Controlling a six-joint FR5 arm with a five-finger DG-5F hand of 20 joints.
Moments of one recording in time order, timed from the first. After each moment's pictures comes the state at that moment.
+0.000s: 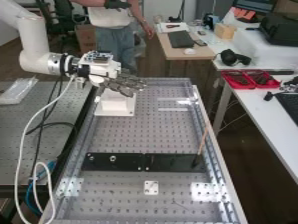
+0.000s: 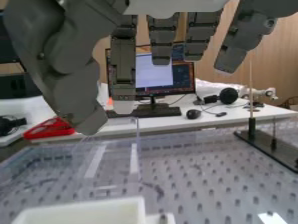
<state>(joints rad) 2.02 -1.60 -2.19 -2.56 -1.03 -0.68</state>
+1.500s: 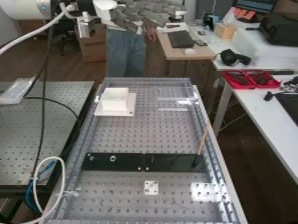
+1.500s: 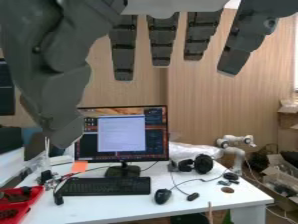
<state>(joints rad) 1.75 -1.57 -1.76 -2.91 -1.23 -0.79</state>
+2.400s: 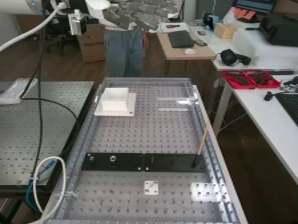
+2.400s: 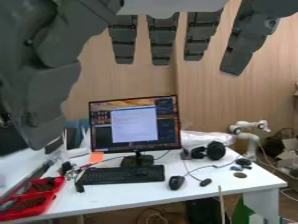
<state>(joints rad) 1.73 -1.54 -1.76 -3.00 -1.31 -0.72</state>
